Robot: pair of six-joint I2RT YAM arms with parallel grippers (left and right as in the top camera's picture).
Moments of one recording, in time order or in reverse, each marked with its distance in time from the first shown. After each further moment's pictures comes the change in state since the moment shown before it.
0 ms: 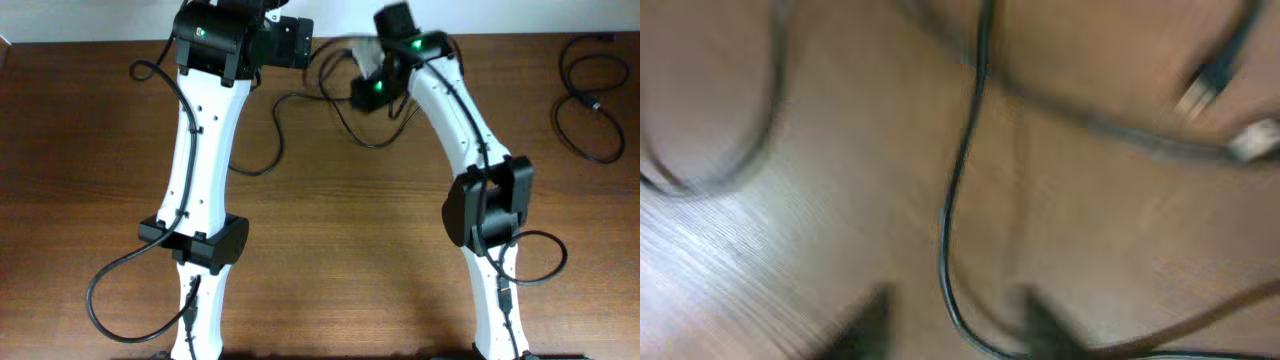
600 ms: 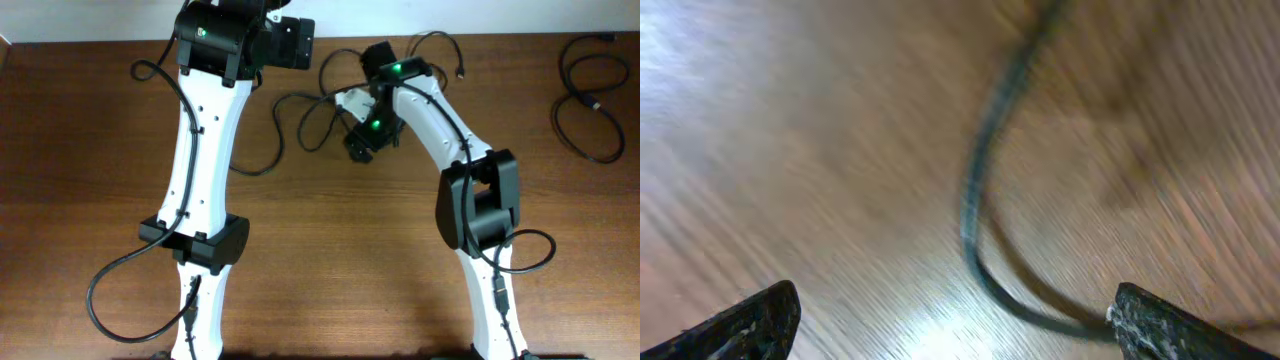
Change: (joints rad) left arm -0.001 0.000 0.000 0.004 0.000 0.000; right arm 0.053 0.005 -0.158 -0.061 0.124 -0.362
